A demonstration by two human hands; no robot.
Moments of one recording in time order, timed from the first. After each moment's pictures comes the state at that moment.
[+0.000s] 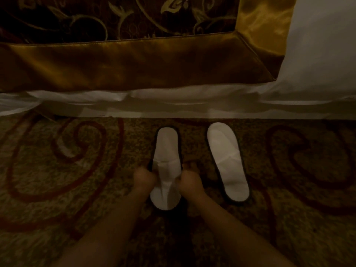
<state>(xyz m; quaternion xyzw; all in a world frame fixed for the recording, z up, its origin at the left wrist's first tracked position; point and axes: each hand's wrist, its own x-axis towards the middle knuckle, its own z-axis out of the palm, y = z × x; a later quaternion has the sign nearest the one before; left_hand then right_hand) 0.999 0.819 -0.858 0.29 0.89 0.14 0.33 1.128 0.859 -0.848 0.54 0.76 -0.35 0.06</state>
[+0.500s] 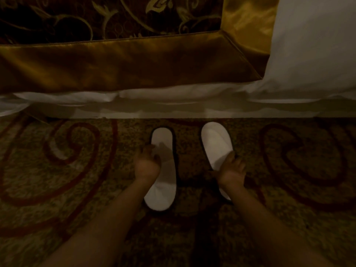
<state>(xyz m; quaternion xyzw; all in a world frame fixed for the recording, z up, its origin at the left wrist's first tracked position) 1.012 0.848 -0.838 0.42 0.86 0.21 0.20 1.224 0.916 -0.841 0.71 0.66 -0.22 0.13</state>
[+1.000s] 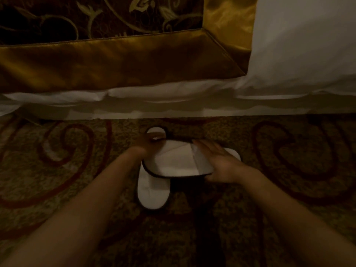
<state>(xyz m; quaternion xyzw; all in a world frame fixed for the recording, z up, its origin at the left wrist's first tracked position) 0.996 0.904 -0.801 0.41 0.81 0.08 0.41 1.245 0.941 -0.807 0.34 0.90 -0.27 0.08</state>
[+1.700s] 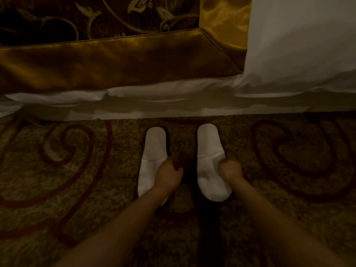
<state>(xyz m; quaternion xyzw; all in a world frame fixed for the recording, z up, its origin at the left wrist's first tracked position) 1.086 0.841 -0.817 0.37 0.78 0.26 0.42 1.242 0.920 -0.825 0.71 0.61 -0.35 -0.01</state>
